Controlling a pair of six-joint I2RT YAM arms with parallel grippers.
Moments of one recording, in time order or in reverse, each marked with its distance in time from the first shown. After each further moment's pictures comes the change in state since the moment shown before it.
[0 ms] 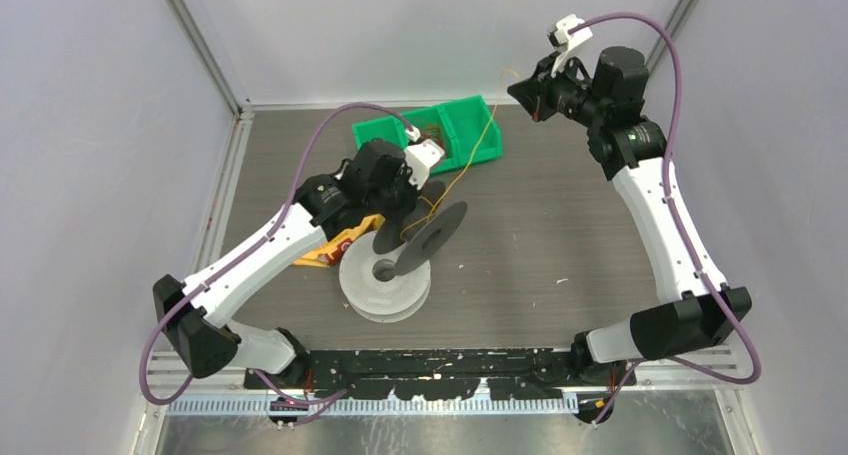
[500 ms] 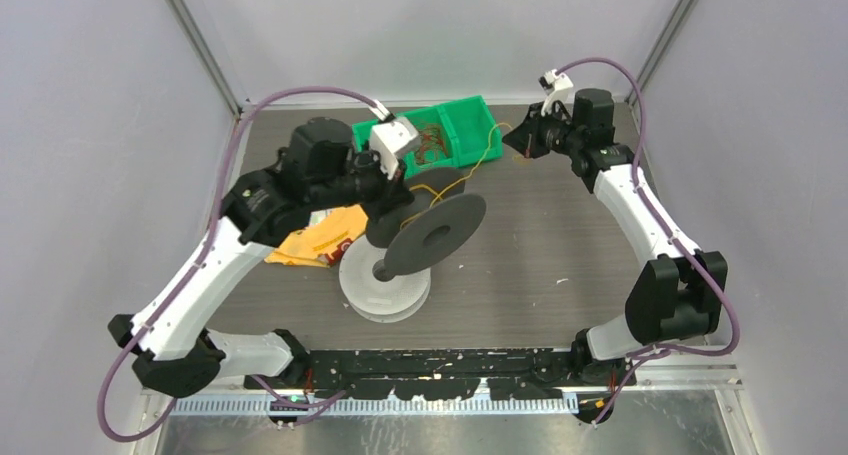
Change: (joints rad) left arm 0.003 -0.121 0.243 -0.211 0.284 0.029; right arm -0.089 0.086 -0.336 0.142 -0.074 0.163
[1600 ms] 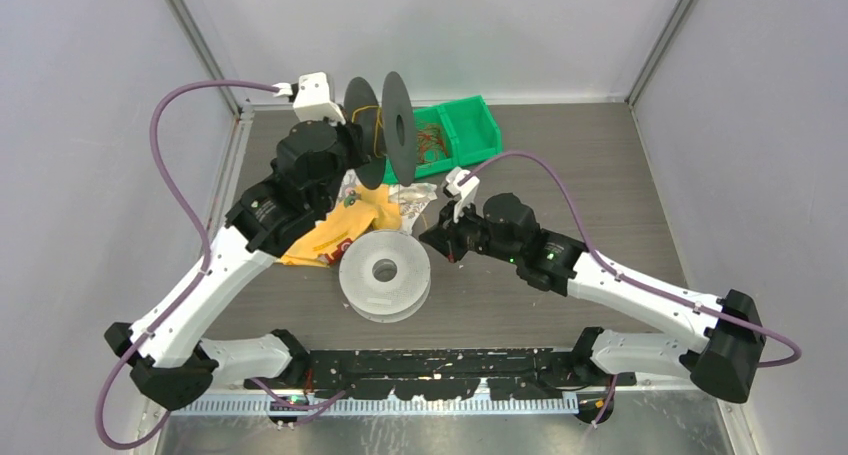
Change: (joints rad) left arm 0.033 -0.097 -0.150 0.430 -0.827 -0.465; right arm 0.792 -0.348 -0.434 0.196 0.442 0.143
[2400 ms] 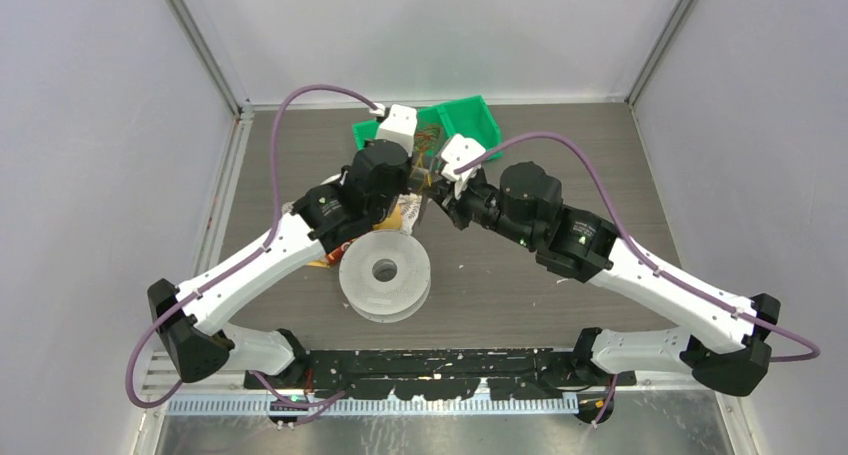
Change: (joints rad) left arm -0.108 0.172 -0.105 0.056 -0.041 0.211; right arm 0.136 0.011 0.423 -0.266 0.223 -0.384
